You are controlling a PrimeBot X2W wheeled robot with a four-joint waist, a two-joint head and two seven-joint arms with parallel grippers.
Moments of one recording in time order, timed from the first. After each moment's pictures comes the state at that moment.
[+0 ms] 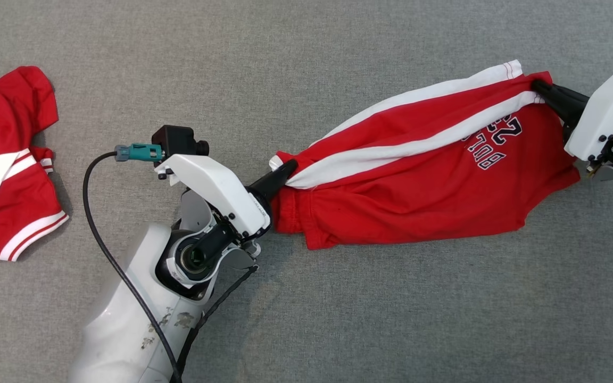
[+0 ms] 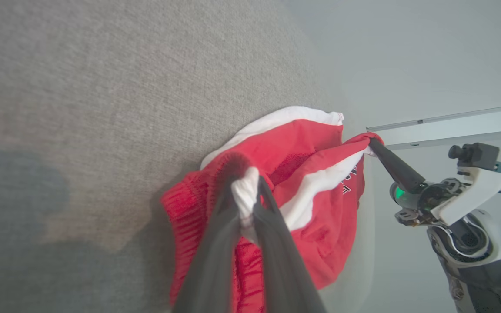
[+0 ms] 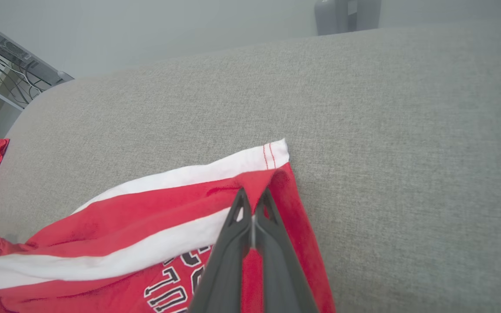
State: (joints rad) left arm -0.58 0.09 -0.42 0.34 -1.23 0.12 0.47; right arm -1.00 -0.54 0.74 0.68 1.16 0.13 0.32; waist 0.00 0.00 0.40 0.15
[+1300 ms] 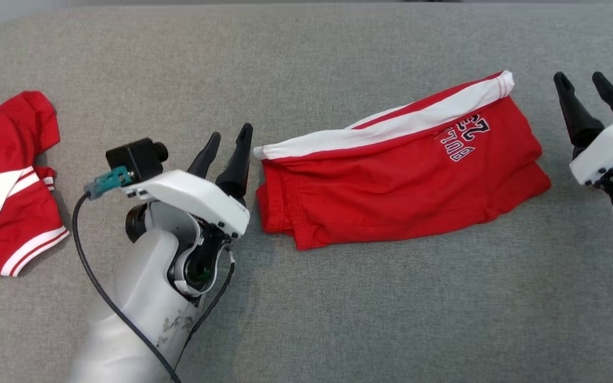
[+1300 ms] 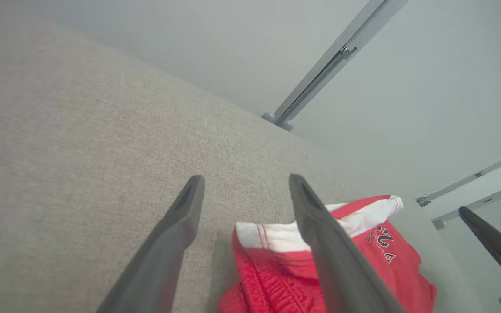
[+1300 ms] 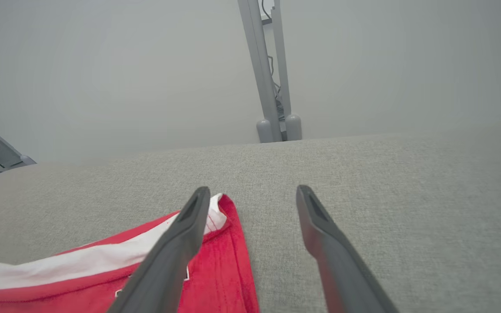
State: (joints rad) left arm -0.65 0.08 -0.46 0.56 -1.01 0.03 -0.05; right arm -0.95 -0.50 0.77 0.85 1.06 0.13 -0.18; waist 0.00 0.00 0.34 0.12
